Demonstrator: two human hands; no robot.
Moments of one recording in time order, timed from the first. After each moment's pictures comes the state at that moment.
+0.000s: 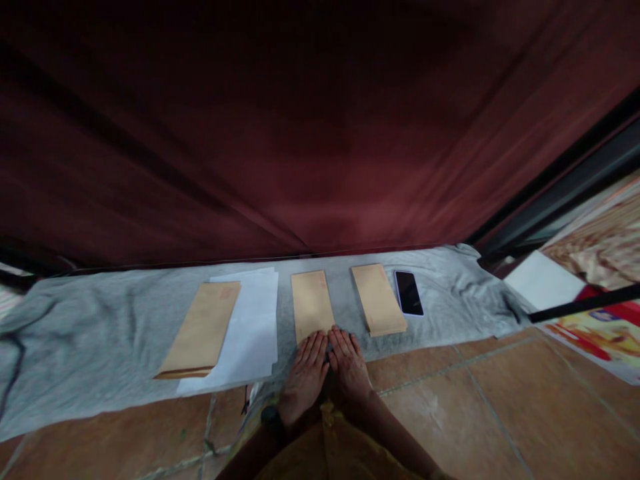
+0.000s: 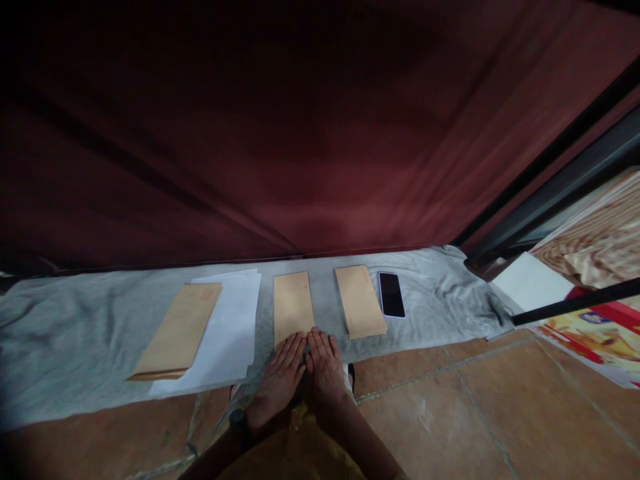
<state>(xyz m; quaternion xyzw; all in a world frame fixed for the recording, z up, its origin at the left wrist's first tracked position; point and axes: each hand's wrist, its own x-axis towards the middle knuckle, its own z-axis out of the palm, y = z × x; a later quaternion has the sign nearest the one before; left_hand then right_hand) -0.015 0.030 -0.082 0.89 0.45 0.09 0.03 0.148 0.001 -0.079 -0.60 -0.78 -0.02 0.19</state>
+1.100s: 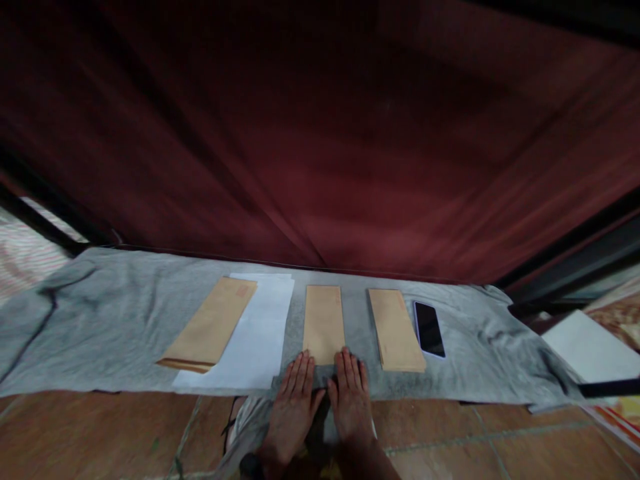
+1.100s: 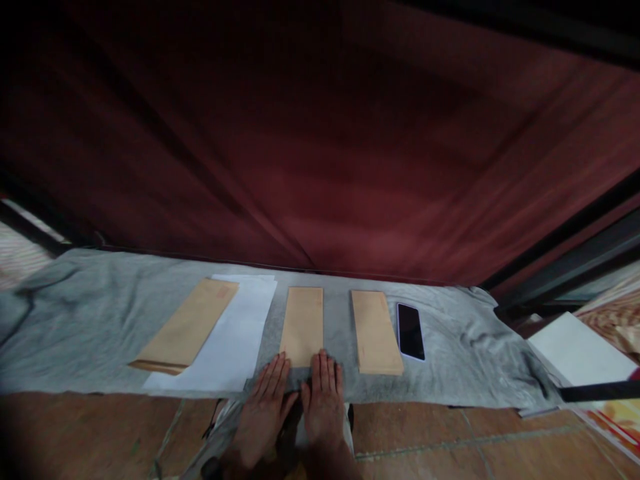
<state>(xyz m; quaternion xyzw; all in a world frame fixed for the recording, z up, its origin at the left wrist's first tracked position) -0.031 0.009 -0.105 0.81 0.54 0.19 -0.09 0.134 0.004 -0.111 -0.64 -0.74 -0.05 0.23</state>
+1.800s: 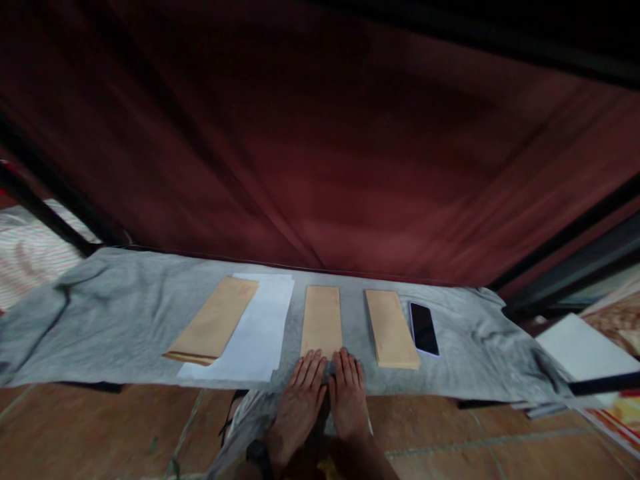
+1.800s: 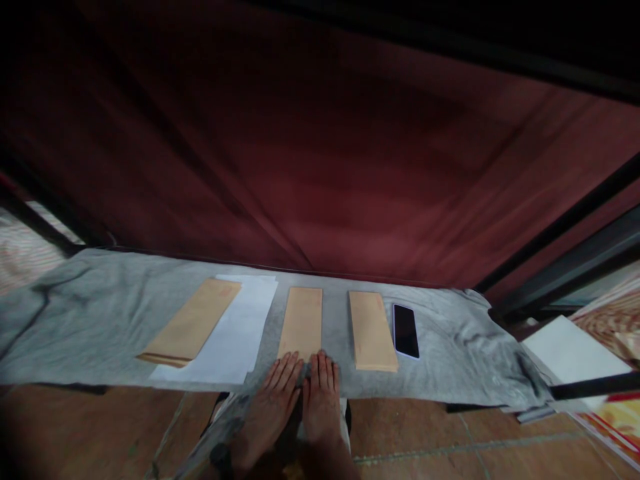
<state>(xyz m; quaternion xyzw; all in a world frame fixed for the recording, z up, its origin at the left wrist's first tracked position) -0.017 0.008 -0.092 0.84 0.50 0.16 -0.13 0.137 -0.002 -0.110 -0.64 -0.74 -0.04 0.23</state>
